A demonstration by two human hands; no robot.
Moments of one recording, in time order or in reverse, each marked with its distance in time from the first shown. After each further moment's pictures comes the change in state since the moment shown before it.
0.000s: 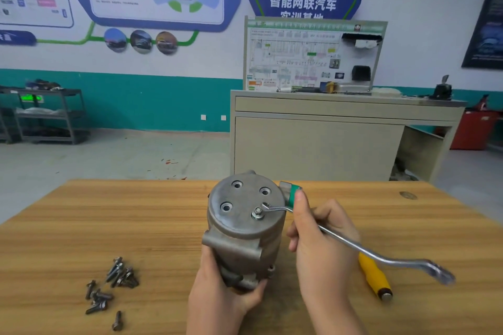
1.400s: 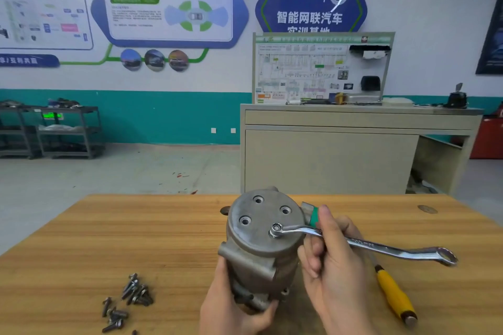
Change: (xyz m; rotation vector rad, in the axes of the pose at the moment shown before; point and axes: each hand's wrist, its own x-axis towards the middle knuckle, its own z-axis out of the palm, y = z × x) left_hand 0.013 -0.019 -0.003 -0.177 -0.080 0.023; right_hand 0.008 -0.001 0.003 0.583 -0.044 0.539
